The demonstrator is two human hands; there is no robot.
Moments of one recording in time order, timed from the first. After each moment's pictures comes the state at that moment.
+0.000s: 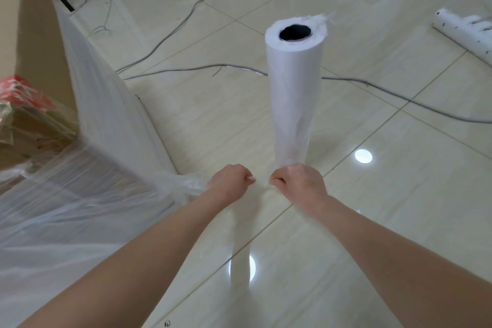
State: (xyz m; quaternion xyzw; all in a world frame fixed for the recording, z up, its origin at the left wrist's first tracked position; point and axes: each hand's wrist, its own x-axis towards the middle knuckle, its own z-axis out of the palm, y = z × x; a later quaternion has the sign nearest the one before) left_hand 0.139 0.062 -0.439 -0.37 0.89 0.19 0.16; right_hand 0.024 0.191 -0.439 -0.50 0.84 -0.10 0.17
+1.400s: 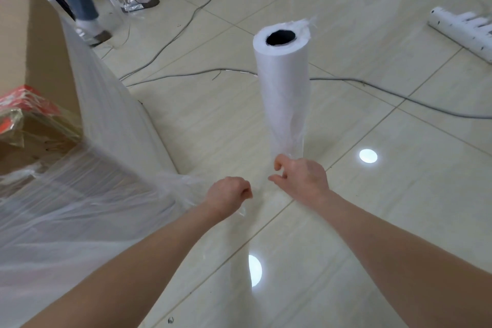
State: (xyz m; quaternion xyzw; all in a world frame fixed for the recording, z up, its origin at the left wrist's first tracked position) left_hand 0.163 0.085 -0.430 -0.26 0.95 0.12 0.15; right_hand 0.016 0.198 -0.431 -0.47 0.86 -0.15 0.16
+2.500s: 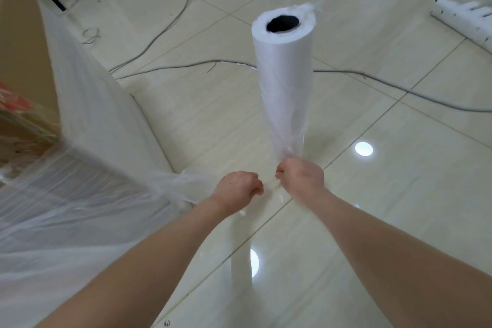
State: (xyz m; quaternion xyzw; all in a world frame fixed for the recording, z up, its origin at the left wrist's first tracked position) left_hand 0.143 0.082 -0.451 -0.17 0.97 0.10 0.13; right_hand 0.012 0.178 -0.454 -0.39 0.89 -0.07 0.23
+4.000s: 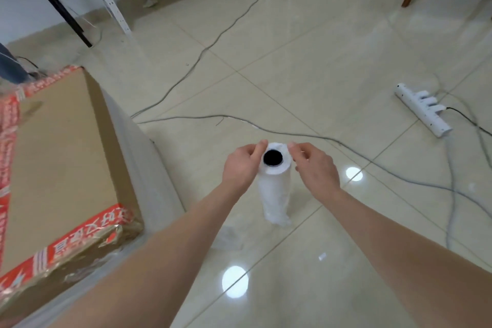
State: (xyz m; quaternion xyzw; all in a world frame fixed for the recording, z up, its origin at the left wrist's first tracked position) left_hand 0.048 0.068 -0.207 -0.48 0.72 0.49 -0.13; right_hand -0.064 0.179 -0.215 -0.25 0.85 -0.39 0.24
